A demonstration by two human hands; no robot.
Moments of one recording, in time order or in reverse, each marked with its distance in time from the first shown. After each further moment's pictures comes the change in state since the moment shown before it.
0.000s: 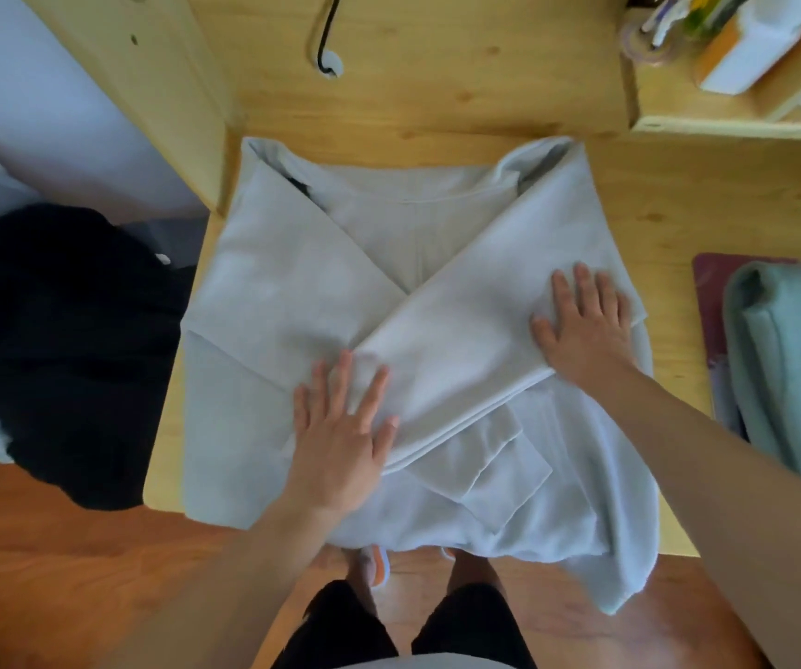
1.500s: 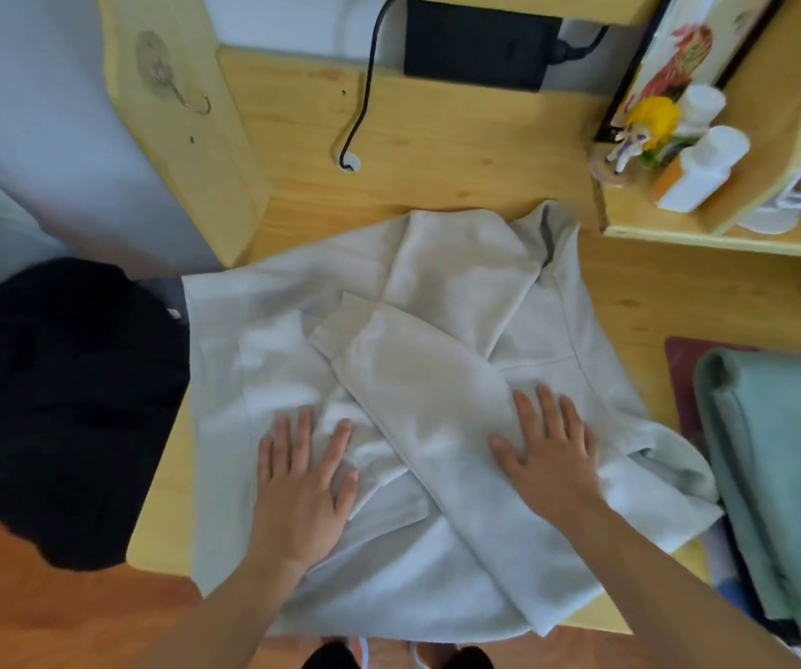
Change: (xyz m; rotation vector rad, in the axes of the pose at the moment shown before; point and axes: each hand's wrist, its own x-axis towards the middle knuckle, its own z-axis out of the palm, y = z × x) left_hand 0.004 -0.043 0.004 0.108 0.080 -0.018; right_hand -0.071 -0.032 0.007 0.047 -0.046 -0.006
